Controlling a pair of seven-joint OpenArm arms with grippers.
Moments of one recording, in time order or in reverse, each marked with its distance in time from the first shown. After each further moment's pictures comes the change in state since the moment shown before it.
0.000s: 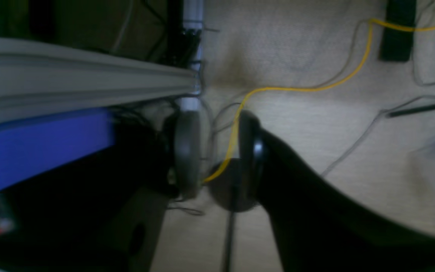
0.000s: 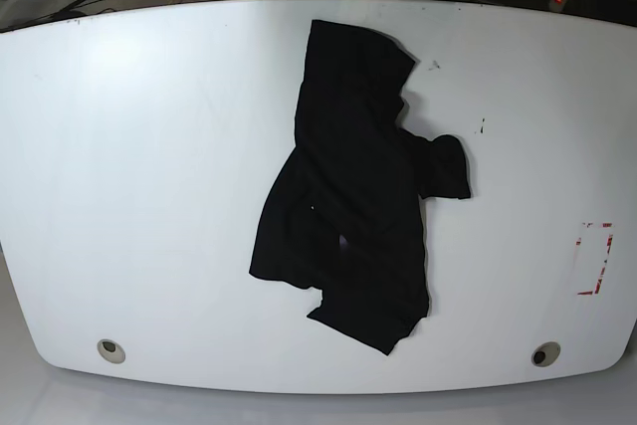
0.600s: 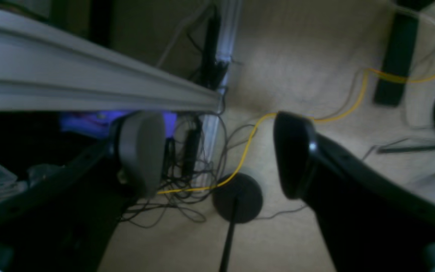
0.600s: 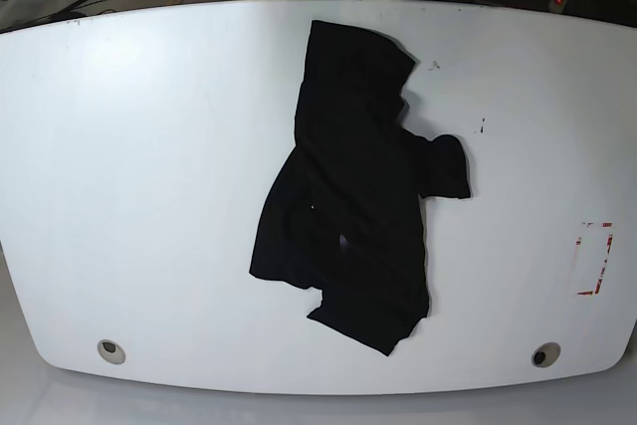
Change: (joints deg) left arm 22.1 2.7 0.0 37.3 -9.9 -8.4 0.1; right arm -22.8 0.3 0.1 38.5 5.9 3.4 -8.0
